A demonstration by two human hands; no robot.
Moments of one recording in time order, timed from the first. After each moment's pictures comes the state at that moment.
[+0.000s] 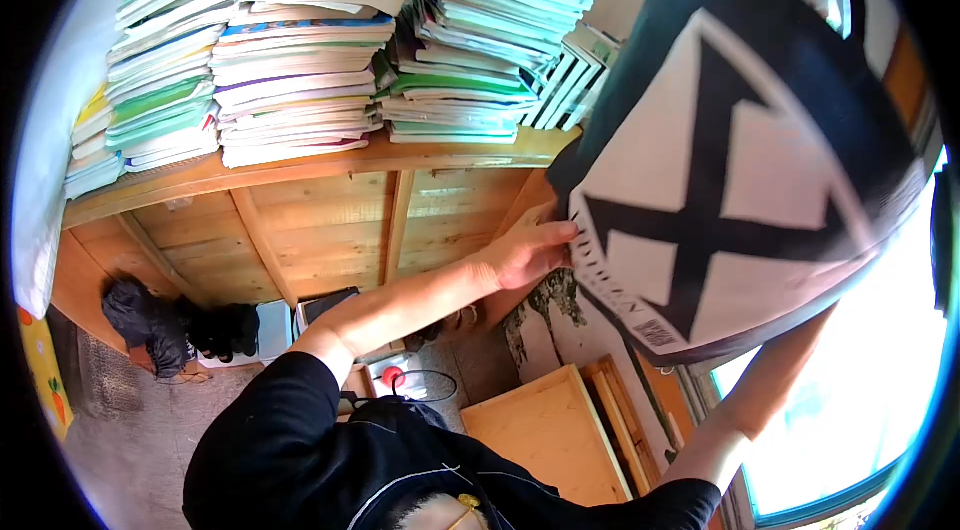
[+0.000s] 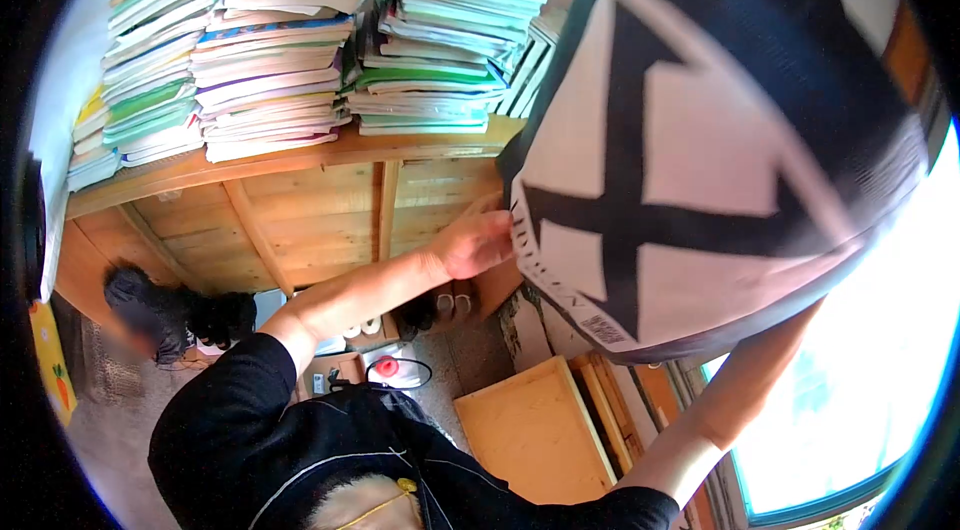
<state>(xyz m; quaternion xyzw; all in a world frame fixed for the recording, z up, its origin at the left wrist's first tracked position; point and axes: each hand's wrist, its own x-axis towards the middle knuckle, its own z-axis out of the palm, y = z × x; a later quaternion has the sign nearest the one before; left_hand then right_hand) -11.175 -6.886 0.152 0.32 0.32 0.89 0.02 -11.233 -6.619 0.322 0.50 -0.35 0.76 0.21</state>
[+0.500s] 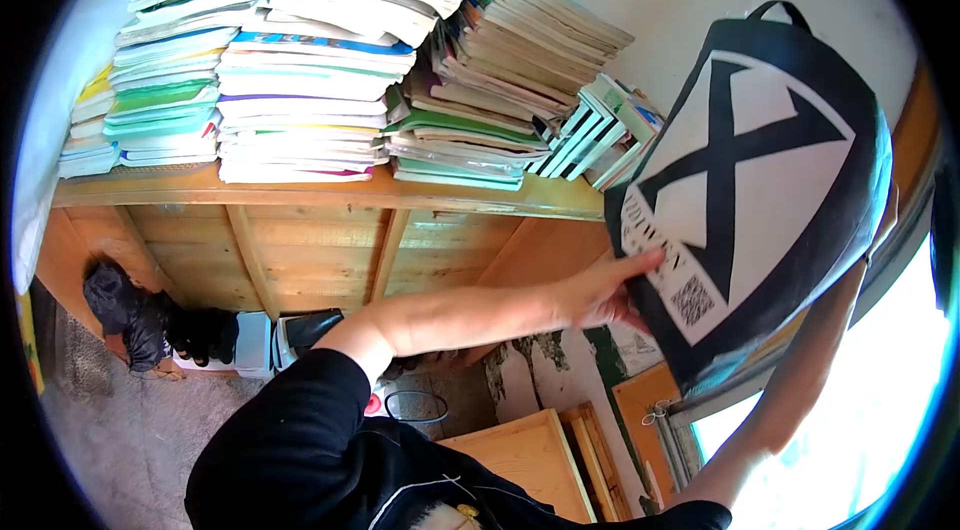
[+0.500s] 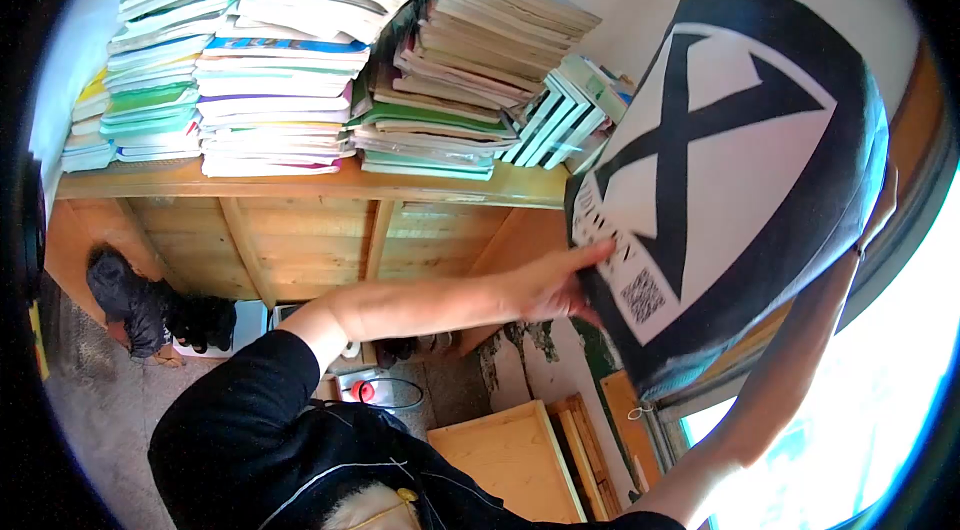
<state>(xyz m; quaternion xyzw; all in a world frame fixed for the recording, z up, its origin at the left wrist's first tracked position) -11.216 -6.841 0.209 0.31 0.30 0.89 0.14 -11.273 -6.649 0.463 0.53 -0.39 0.69 0.30</state>
